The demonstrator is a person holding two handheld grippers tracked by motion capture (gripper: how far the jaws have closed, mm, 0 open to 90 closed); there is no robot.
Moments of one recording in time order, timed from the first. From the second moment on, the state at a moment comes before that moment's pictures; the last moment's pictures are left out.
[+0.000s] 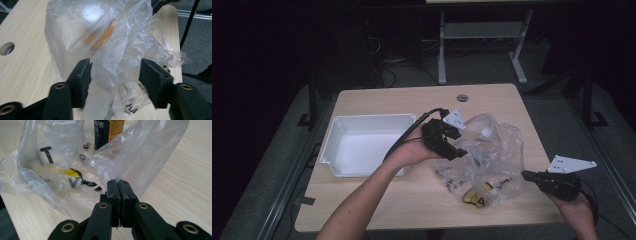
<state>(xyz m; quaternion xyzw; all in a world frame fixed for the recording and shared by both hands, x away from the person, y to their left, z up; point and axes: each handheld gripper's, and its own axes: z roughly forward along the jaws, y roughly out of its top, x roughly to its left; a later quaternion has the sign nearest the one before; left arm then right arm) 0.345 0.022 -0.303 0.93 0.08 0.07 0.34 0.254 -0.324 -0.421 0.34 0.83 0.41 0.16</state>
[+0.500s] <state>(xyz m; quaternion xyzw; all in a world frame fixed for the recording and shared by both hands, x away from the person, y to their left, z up) 0.345 0.008 -0.316 0.94 0.08 0.09 0.33 0.254 -0.325 -0.422 0.34 0.83 0.41 0.16</state>
